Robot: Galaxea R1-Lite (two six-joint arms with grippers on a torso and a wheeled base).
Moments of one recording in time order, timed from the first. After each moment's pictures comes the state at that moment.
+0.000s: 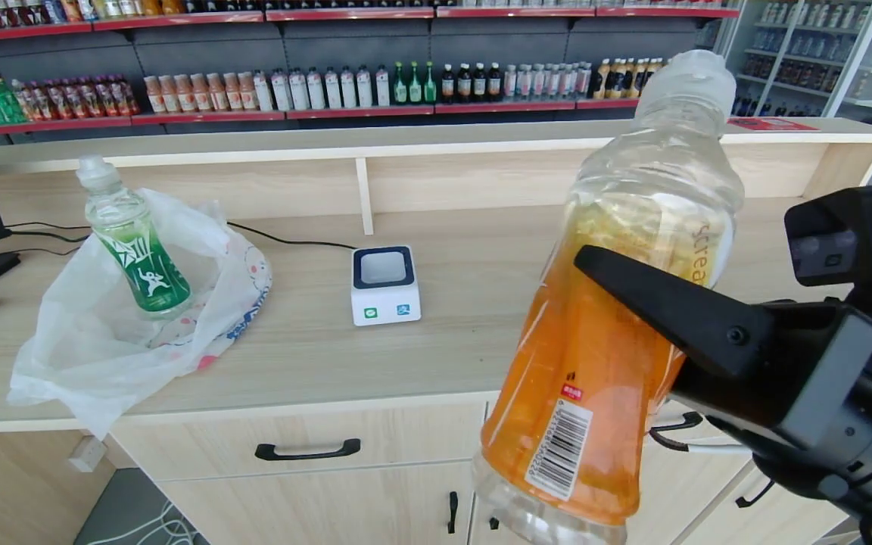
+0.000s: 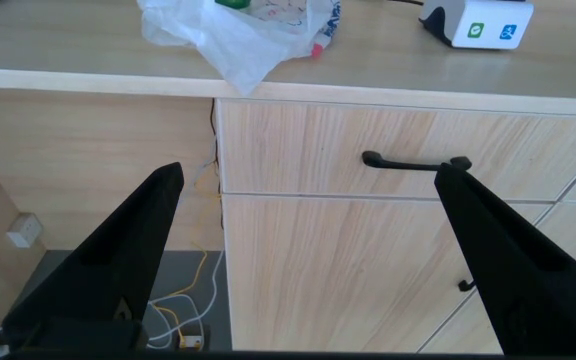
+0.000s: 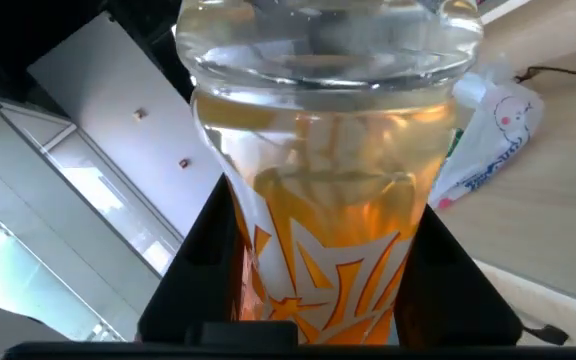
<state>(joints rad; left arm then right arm) 0.00 0.00 0.00 0.00 0.00 -0.01 0.82 1.53 -0.44 -1.57 0.28 0.82</state>
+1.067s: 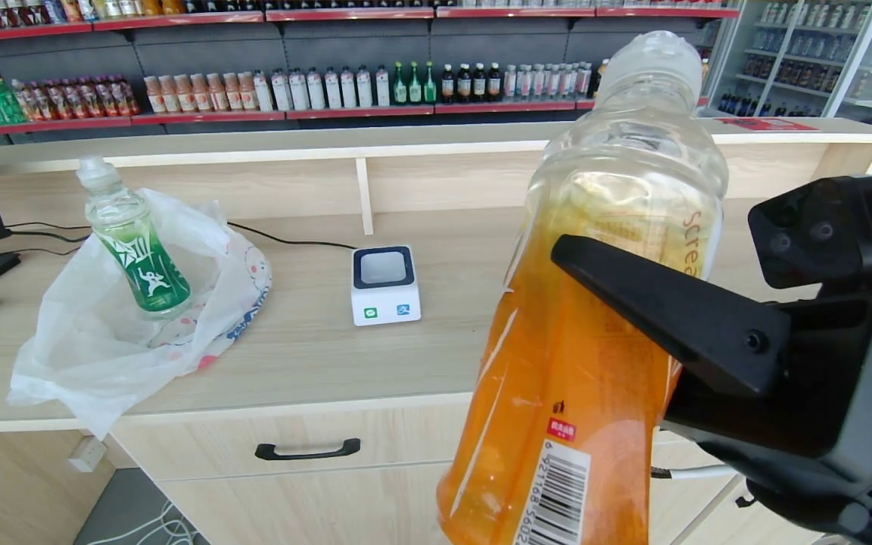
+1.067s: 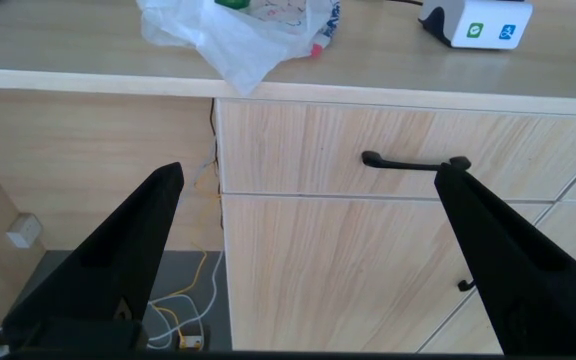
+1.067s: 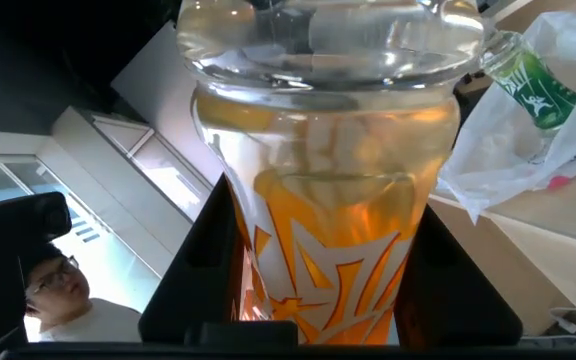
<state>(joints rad) 0.00 0.00 0.00 0.00 0.00 -0.01 0.92 1.55 -0.49 -1.57 0.28 0.94</state>
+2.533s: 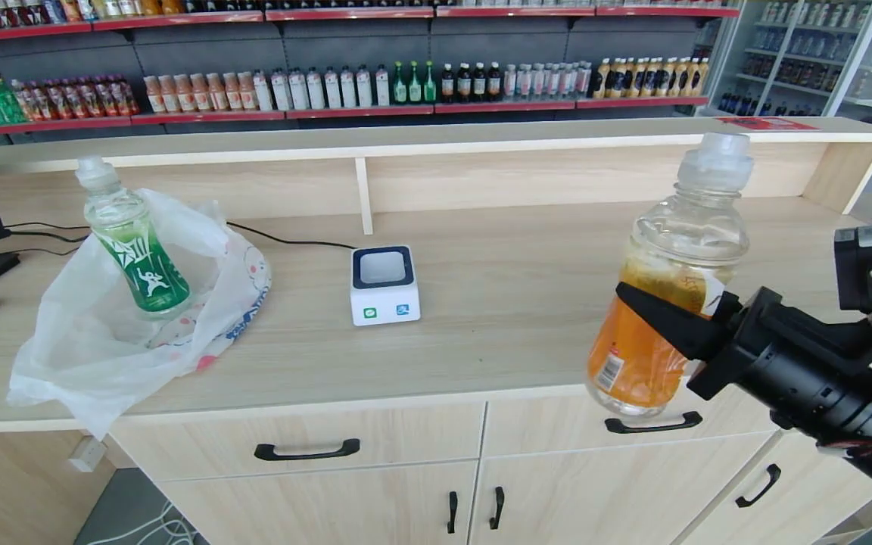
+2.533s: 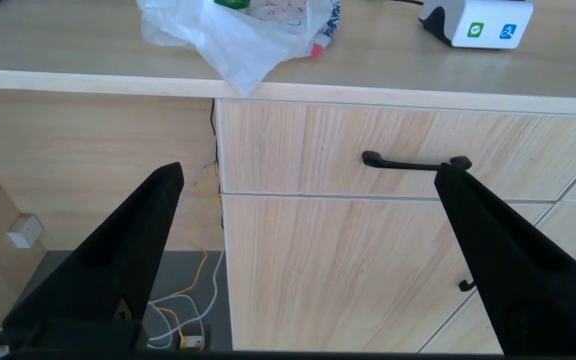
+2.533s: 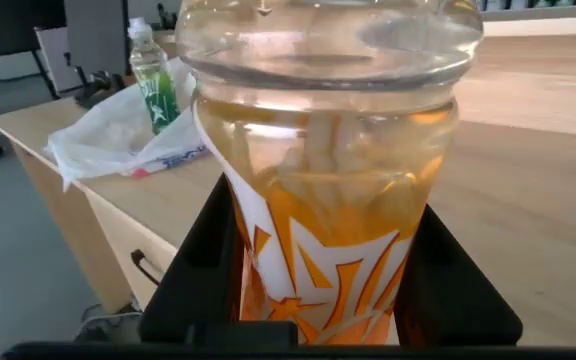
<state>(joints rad) 0.00 0.00 0.00 0.00 0.00 -0.01 0.39 1.60 -0.31 -1.57 0.32 0.07</state>
